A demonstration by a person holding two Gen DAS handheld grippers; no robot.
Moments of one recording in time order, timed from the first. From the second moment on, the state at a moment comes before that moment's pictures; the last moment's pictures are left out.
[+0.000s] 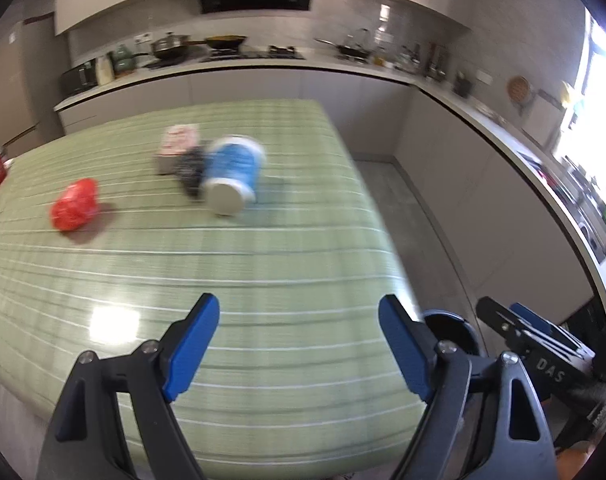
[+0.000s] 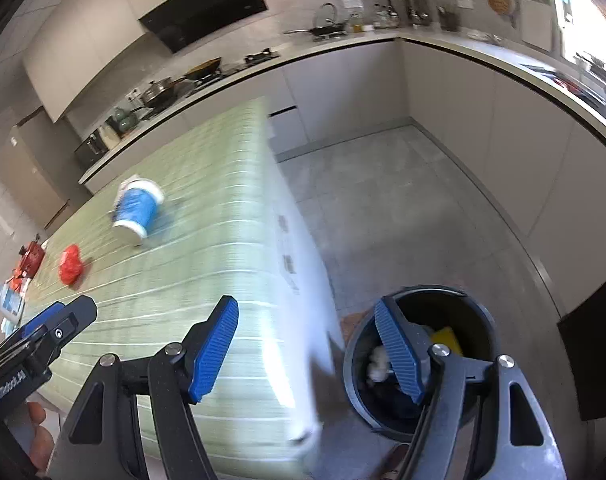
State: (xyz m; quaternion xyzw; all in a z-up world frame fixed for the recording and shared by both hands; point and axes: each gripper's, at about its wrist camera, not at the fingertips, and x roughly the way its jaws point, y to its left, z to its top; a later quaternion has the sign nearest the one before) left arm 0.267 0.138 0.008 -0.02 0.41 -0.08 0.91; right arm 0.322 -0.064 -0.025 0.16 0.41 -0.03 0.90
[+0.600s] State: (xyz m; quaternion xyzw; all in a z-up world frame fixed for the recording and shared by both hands) left arm 0.313 0.295 -0.002 -0.07 0.40 0.00 0.91; right arm 0.387 0.103 -0.014 0.11 0.41 0.03 0.90
